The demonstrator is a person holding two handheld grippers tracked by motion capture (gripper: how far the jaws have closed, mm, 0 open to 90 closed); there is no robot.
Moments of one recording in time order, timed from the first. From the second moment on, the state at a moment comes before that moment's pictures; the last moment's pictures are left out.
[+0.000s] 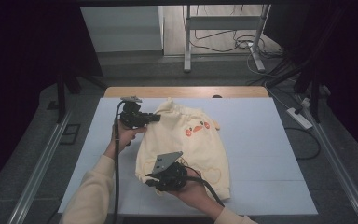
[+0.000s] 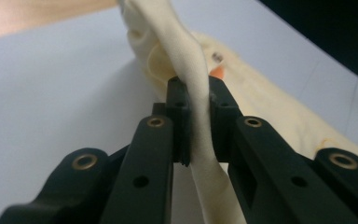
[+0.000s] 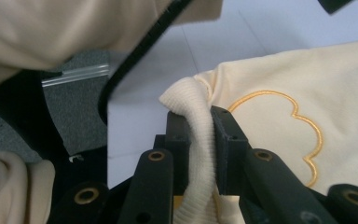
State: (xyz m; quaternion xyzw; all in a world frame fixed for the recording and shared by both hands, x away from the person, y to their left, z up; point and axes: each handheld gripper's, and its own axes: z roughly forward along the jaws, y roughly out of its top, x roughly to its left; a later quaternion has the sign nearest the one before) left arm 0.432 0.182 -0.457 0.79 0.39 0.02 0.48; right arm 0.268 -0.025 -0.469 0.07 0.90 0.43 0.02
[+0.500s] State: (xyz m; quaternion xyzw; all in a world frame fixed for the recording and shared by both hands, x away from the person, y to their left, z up) left arm 0.438 0.181 -0.470 0.79 0.40 0.01 0.46; right arm 0.274 -0.030 -0.477 0.08 0.90 0.42 0.01
